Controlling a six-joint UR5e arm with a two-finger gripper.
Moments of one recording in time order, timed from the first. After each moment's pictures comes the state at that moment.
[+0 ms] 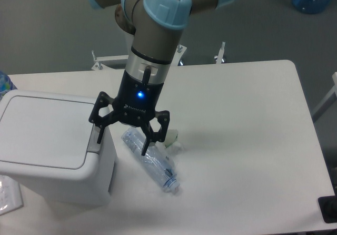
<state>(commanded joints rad) 2.36 -1.80 -1.50 -0.97 1.07 0.35</state>
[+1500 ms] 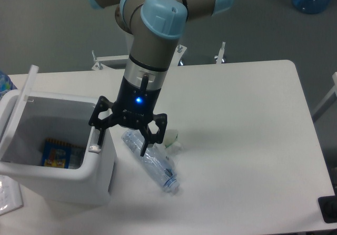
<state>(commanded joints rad) 2.35 -1.80 -1.50 -0.97 1.08 0.33</state>
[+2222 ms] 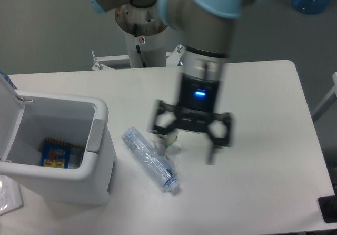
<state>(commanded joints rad) 2.65 -1.96 -1.37 -0.84 1.13 0.73</state>
